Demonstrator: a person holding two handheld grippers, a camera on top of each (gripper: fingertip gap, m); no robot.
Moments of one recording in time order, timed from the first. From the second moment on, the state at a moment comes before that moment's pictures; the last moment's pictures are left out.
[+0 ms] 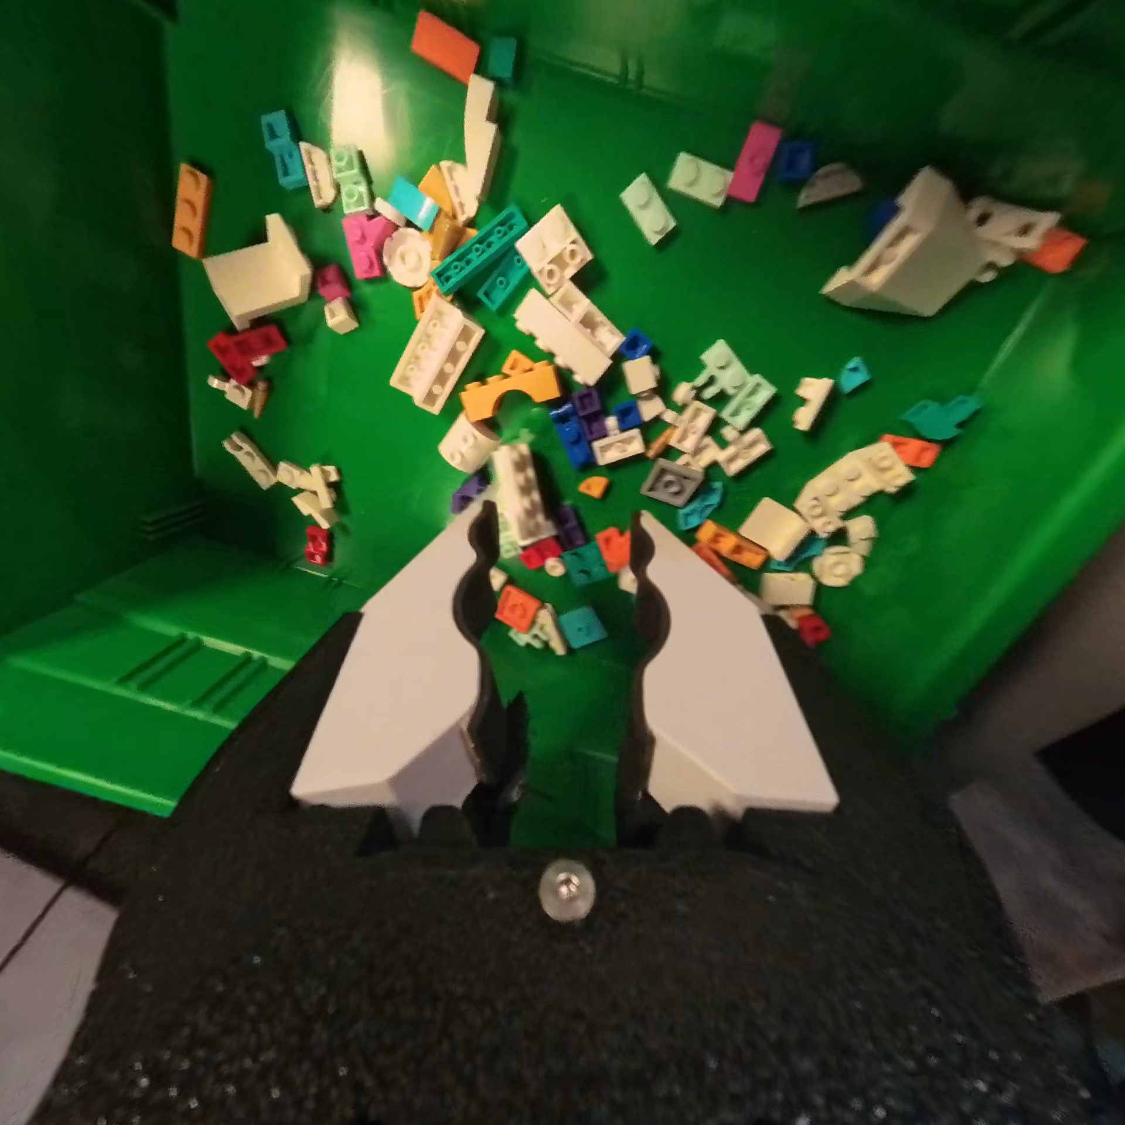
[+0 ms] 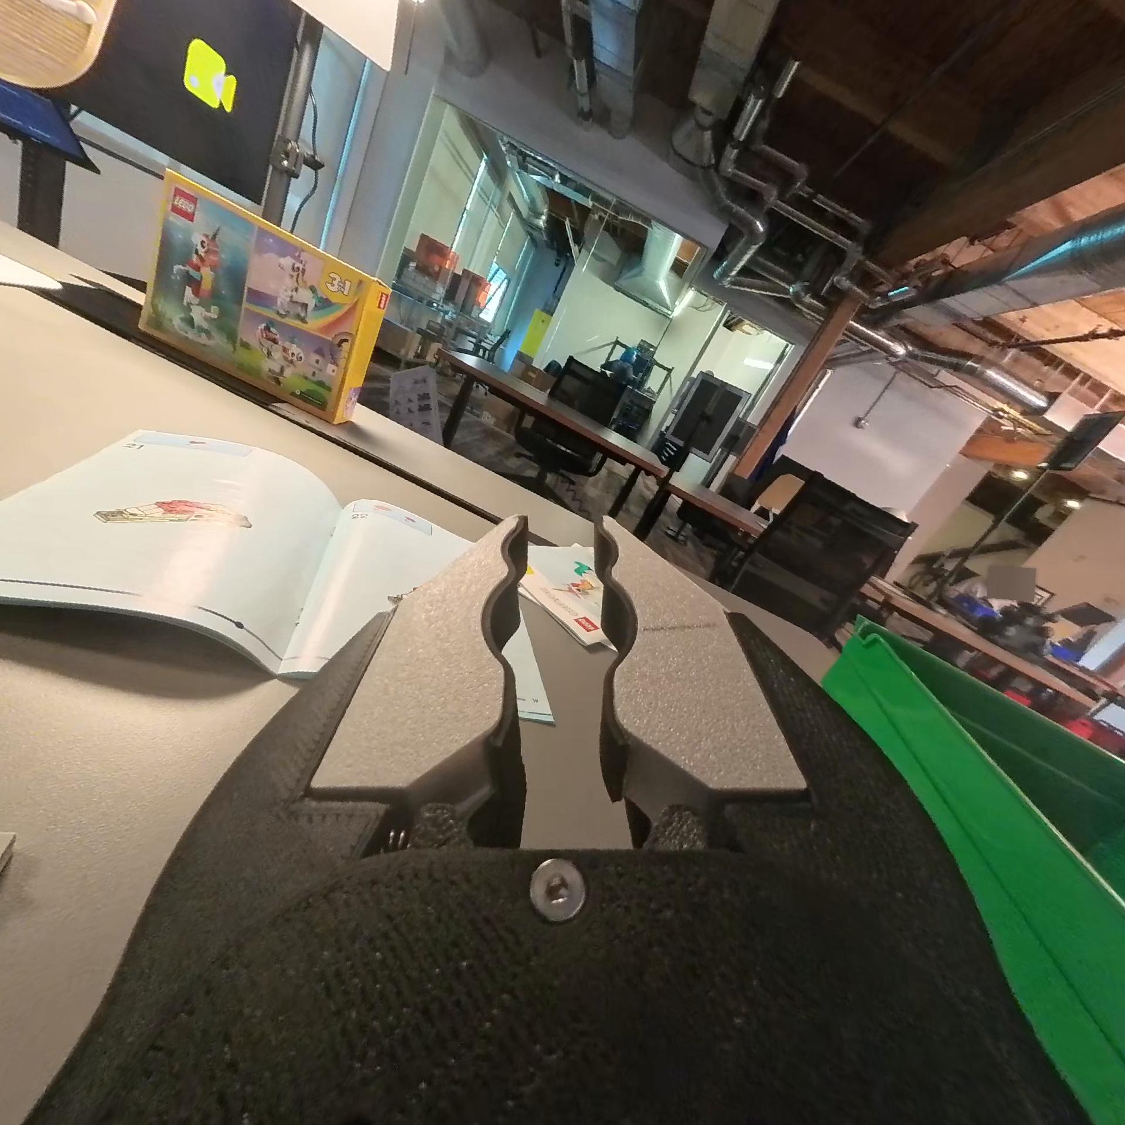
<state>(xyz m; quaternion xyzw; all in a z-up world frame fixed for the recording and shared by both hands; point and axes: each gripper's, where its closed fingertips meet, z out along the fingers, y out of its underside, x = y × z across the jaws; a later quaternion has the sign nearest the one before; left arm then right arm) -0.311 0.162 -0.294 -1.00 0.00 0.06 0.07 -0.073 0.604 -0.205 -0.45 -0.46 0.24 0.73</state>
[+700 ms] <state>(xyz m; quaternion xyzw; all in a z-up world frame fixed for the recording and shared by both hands) -0.252 0.147 -0.317 -1.00 0.08 -0.01 0.02 -0.070 0.605 -0.201 -0.45 -0.44 0.27 0.72</state>
